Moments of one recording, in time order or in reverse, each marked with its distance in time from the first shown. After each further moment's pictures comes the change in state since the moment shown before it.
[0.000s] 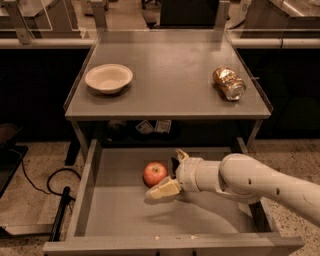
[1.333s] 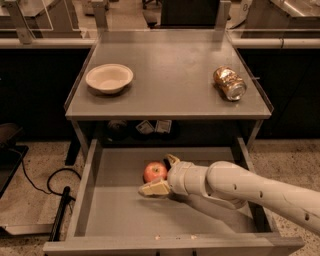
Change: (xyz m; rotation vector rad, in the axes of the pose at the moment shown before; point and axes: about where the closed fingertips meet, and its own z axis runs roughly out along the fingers) arm 0.011 -0.001 0.039 0.050 -0.021 0.019
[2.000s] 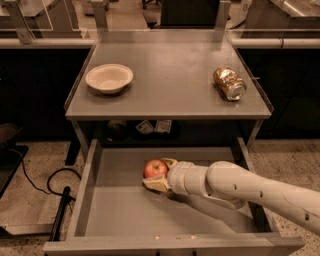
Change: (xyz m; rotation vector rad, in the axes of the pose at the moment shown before) arm 0.000 0.000 0.000 0.000 0.000 0.000
